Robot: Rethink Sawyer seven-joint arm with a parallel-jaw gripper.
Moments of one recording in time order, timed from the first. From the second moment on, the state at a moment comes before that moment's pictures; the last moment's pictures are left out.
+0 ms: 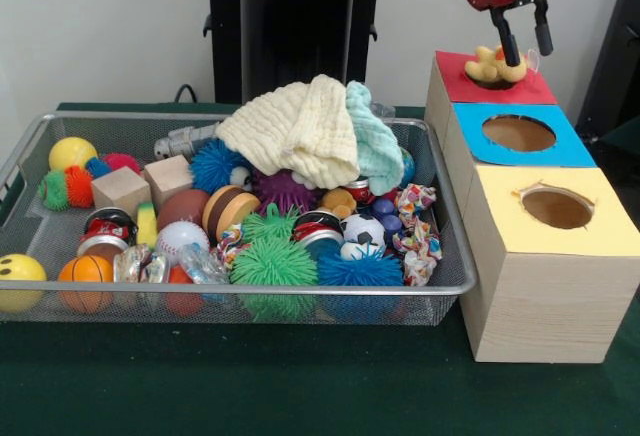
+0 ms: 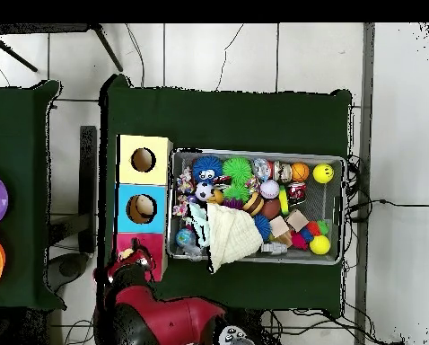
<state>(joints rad) -0.28 -0.89 0.44 2.46 -0.03 -0.44 1.24</state>
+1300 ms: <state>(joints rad) -0.06 -0.96 0.15 2.27 0.01 0.13 1.24</state>
